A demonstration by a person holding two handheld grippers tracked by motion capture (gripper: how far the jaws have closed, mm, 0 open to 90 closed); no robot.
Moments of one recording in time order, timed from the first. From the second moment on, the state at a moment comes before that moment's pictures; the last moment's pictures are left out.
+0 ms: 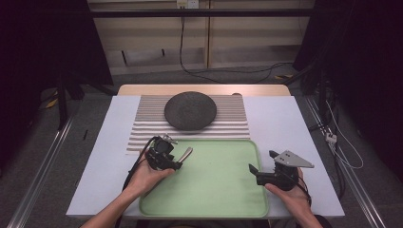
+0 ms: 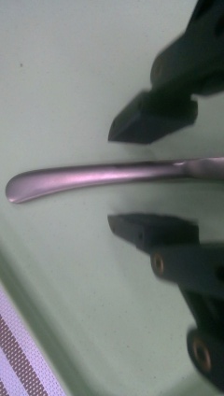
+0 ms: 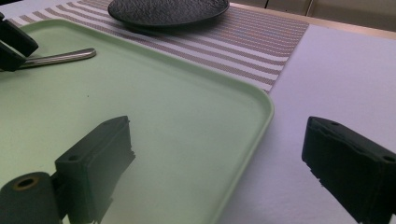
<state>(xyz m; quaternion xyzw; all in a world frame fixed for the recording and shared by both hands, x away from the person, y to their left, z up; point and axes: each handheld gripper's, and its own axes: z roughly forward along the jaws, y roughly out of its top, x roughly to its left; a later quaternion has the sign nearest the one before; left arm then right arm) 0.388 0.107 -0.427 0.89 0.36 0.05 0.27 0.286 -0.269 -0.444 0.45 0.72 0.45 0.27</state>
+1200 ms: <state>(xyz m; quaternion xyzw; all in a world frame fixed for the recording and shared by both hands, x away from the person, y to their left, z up) 0.373 0.083 -0.436 0.91 0.25 0.10 0.30 0.287 -0.269 -0.444 0.45 0.72 0.45 0.27</state>
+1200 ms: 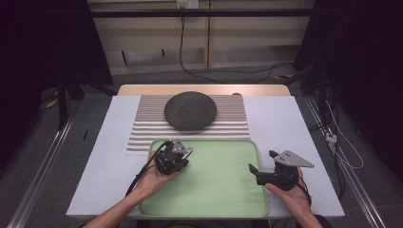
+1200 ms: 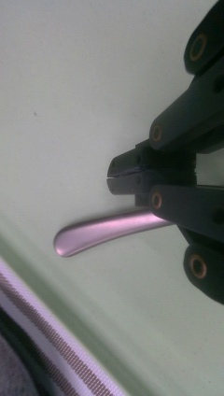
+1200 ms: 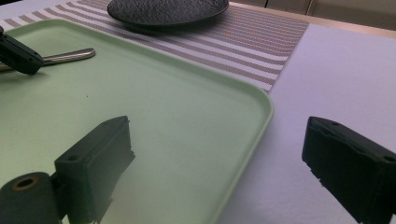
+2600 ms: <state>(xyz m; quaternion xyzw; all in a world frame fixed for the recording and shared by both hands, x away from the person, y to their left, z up) 0.387 0.116 -0.430 0.92 0.29 0.08 0.26 0.286 -0.268 -0.444 0.45 0.72 0.45 0.27</state>
